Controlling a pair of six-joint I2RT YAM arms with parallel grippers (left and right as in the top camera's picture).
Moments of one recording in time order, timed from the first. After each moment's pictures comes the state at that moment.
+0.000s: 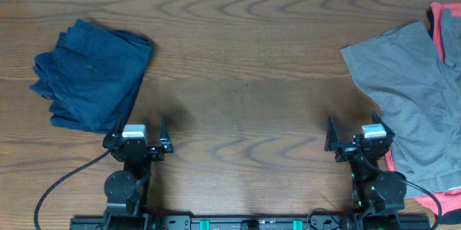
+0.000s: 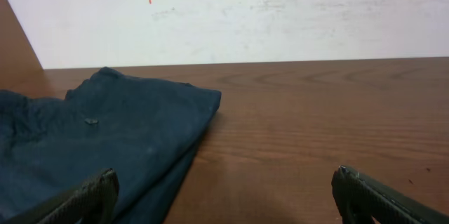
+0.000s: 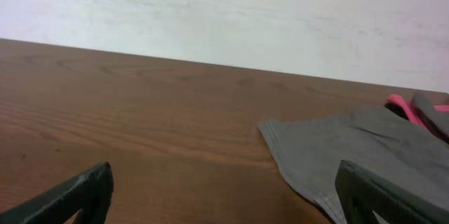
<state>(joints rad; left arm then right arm) -0.07 0.01 0.02 -0.11 -0.08 0.01 0.07 0.01 0.01 -0.07 -0.03 -0.06</state>
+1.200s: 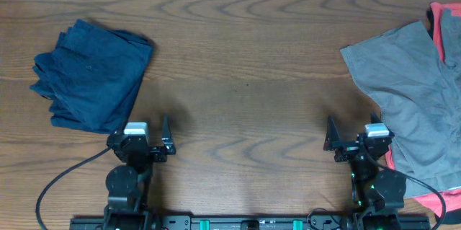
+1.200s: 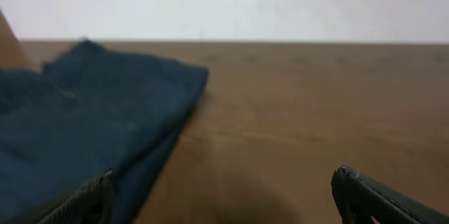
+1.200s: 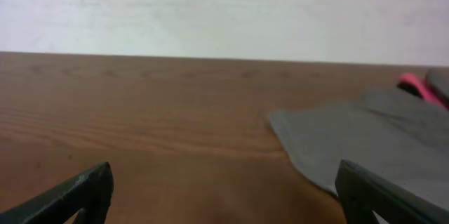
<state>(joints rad) -0.07 0.10 0.04 -0.15 -0.03 -0.05 0.07 0.03 0.01 -0.09 -0.03 0.03</state>
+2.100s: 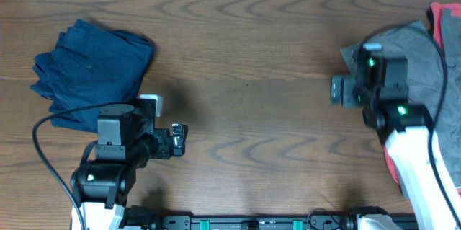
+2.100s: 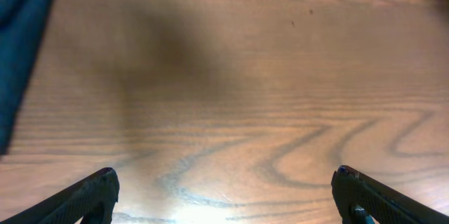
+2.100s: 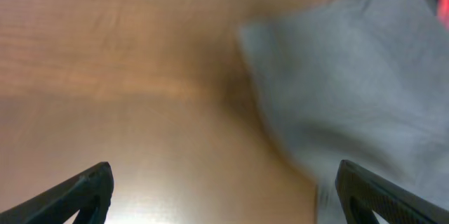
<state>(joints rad) -0.07 0.80 0.72 -0.86 0.28 -0.12 0.06 1.28 0.96 -0.54 0.13 -0.02</state>
